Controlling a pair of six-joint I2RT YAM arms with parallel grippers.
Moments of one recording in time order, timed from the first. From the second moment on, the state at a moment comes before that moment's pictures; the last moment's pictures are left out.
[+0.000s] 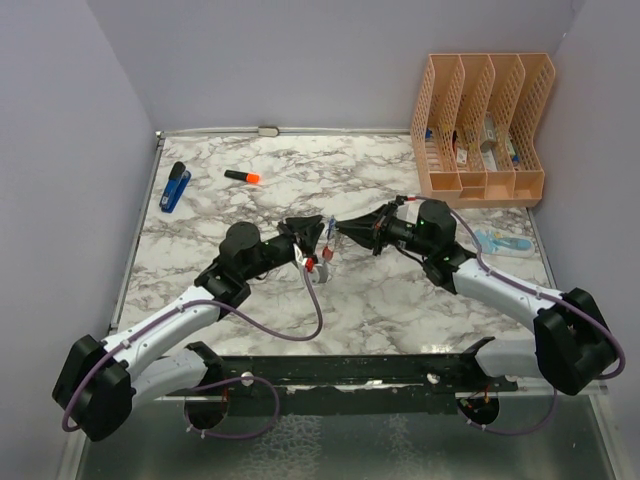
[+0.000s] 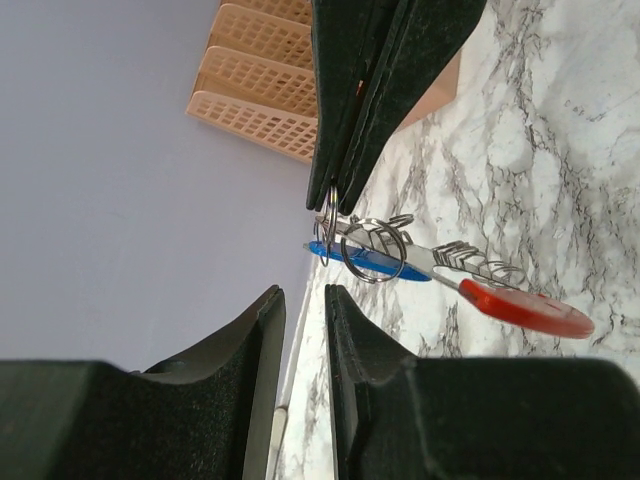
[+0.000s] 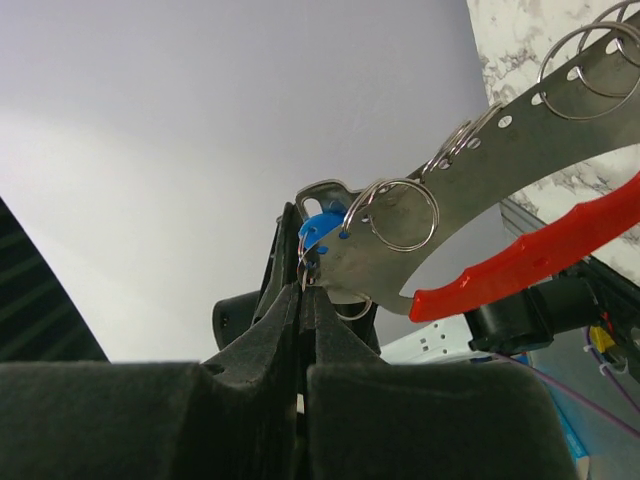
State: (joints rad) left arm -0.68 1.02 0.58 0.37 0.41 1.04; right arm 0.56 1.29 0.66 0.52 -0.55 1.81
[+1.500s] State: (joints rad) left arm -0.65 1.04 0.63 0.35 0.62 1.03; right arm 0.56 1.30 0.68 0.50 -0.59 1.79
